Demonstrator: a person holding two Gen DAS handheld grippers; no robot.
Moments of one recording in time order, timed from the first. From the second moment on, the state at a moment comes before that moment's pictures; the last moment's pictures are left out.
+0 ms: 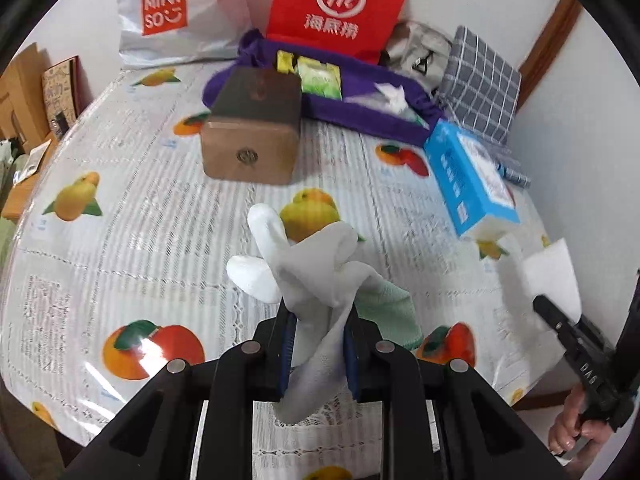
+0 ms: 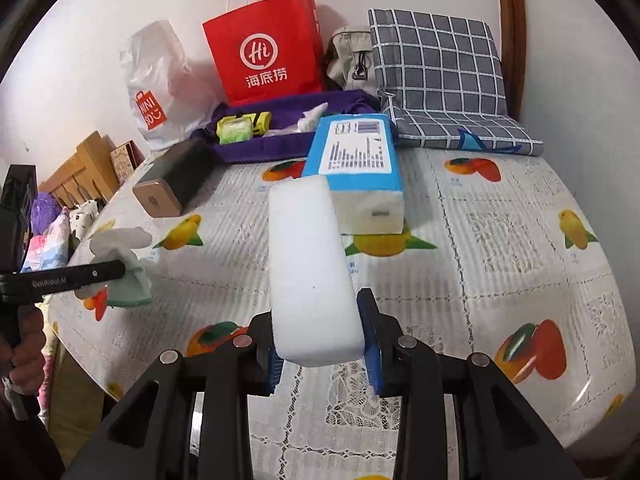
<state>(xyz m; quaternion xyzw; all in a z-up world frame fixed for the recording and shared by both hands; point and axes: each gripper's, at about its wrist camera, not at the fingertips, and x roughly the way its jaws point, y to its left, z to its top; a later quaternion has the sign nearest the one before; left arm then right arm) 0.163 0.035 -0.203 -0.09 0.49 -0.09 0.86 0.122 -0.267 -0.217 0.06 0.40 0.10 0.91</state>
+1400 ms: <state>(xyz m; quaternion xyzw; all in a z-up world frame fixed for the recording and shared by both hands) 0.234 0.042 -0.072 -0.09 0.39 -0.07 0.91 0.223 -0.254 -0.098 0.03 0.34 0.12 0.93</state>
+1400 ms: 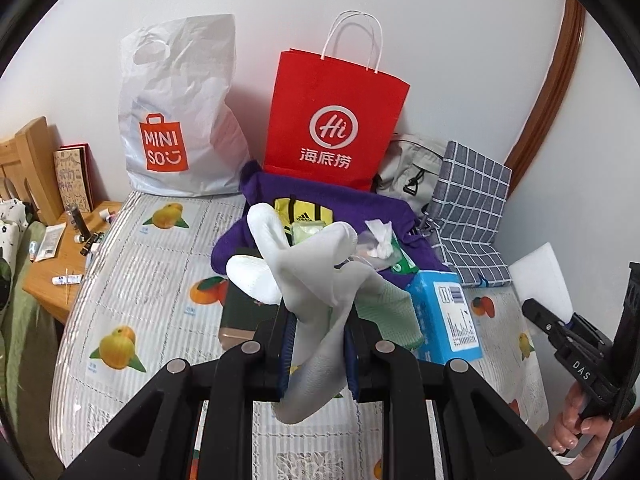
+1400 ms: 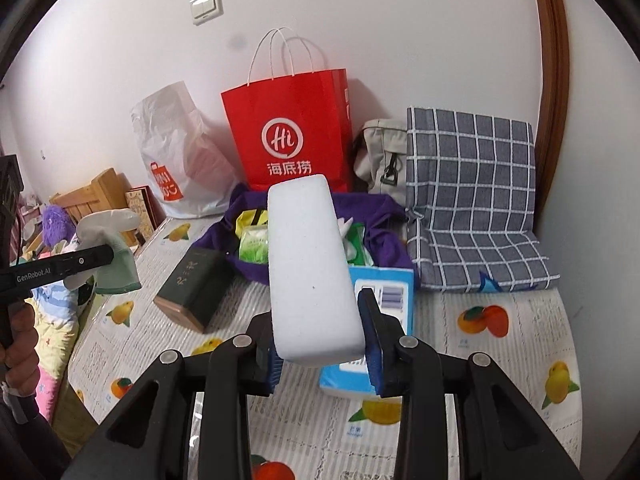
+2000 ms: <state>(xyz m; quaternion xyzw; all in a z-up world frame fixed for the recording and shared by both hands) 0.264 0.060 -0.071 -0.10 0.39 -0.05 0.92 0.248 -0.255 -0.079 0.02 0.32 0.11 0.94</state>
